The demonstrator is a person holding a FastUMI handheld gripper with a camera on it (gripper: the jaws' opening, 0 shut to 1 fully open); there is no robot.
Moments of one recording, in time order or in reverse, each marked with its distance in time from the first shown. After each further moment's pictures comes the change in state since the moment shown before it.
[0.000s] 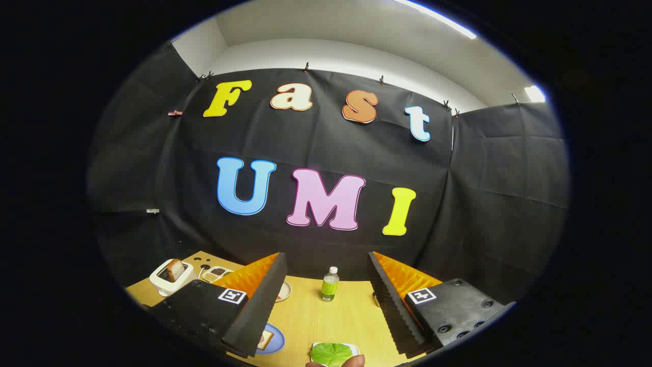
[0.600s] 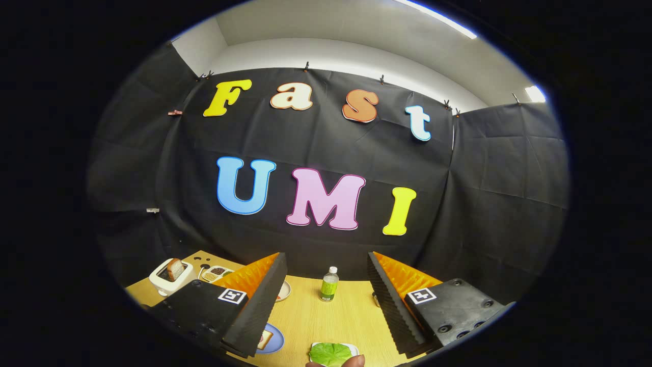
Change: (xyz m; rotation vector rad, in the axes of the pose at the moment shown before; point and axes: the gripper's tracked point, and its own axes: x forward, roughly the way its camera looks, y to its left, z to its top) arm 0.002 -0.002 0.000 -0.007 0.005 0.003
